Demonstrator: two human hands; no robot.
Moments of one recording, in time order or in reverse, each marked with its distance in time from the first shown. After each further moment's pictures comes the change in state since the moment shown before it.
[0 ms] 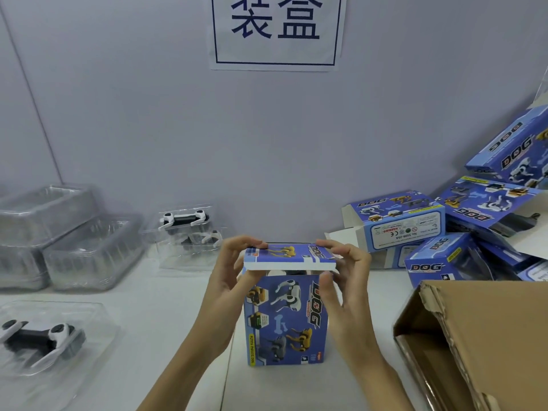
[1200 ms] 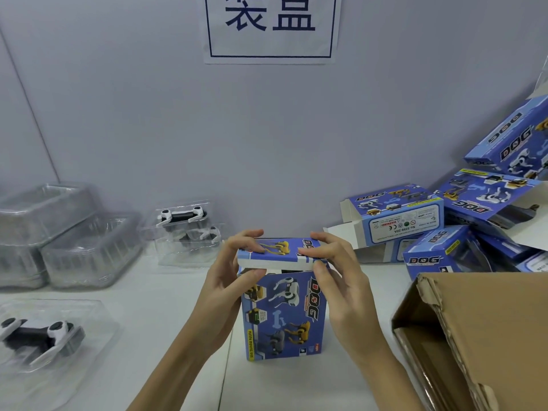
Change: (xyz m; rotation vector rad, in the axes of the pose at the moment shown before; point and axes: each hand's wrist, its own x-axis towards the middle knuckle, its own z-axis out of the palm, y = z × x) left_hand -0.003 0.007 -0.001 -0.124 -0.113 -0.057; right_hand 0.003 -0.010 -0.008 -0.055 -0.104 -0.001
